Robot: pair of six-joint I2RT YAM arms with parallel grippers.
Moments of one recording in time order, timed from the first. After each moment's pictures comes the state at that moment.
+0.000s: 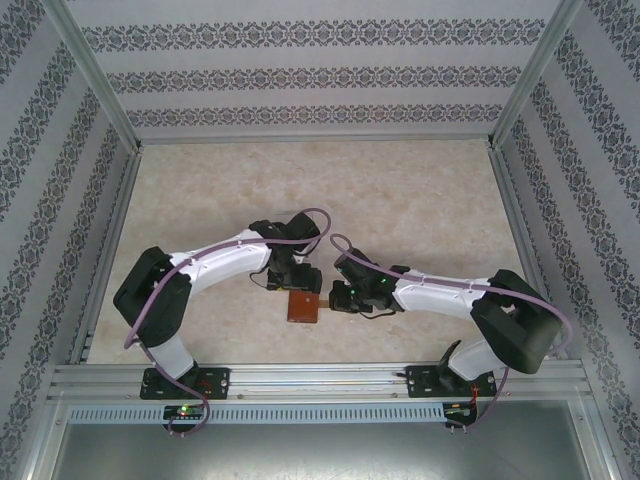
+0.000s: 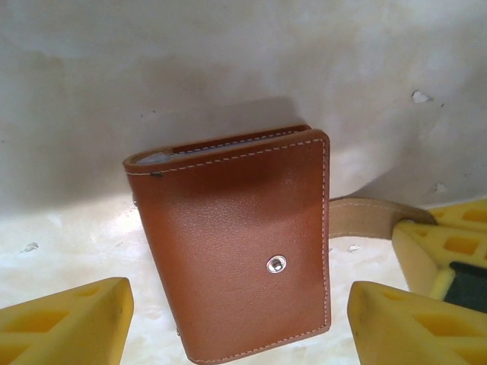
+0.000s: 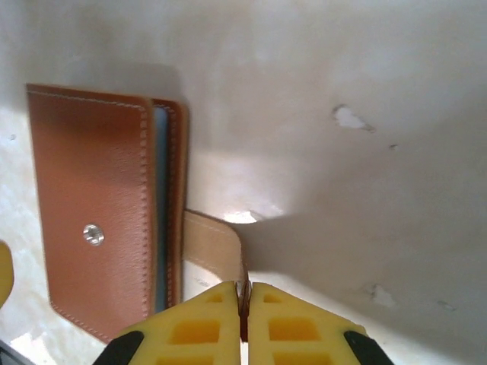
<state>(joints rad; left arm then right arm) -0.75 1.71 1.18 -0.87 0.18 -0.63 0.83 1.47 0.65 -0.25 -0.20 0.92</state>
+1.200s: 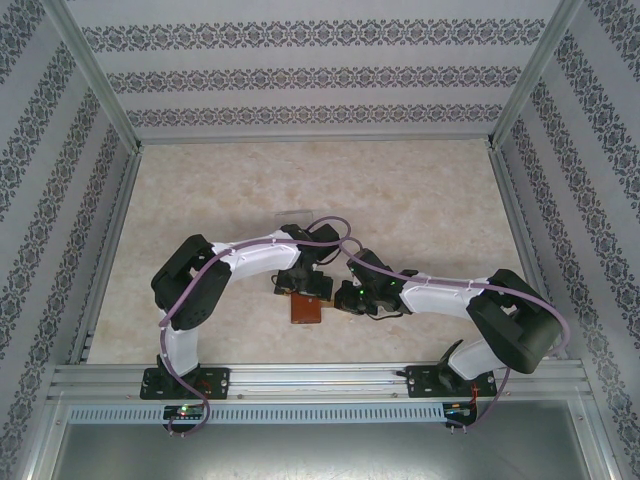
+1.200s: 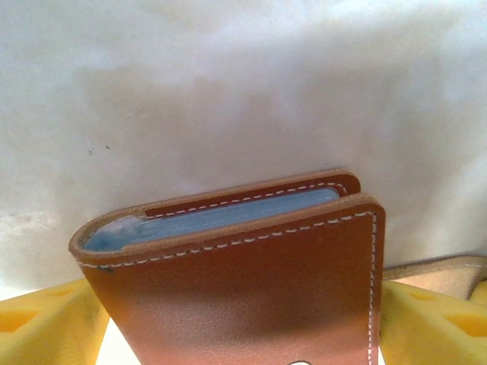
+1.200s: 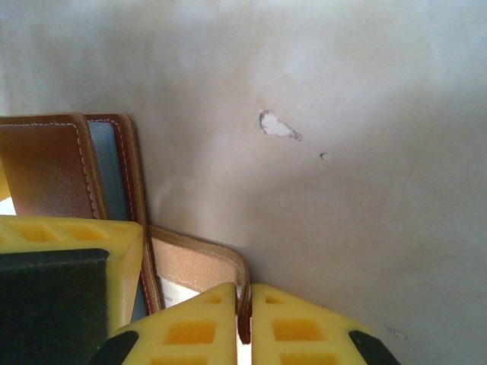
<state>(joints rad) -0.81 1.92 1.30 -0.92 0.08 -0.69 0.76 1.47 0.56 -0.12 -0.30 0.95</state>
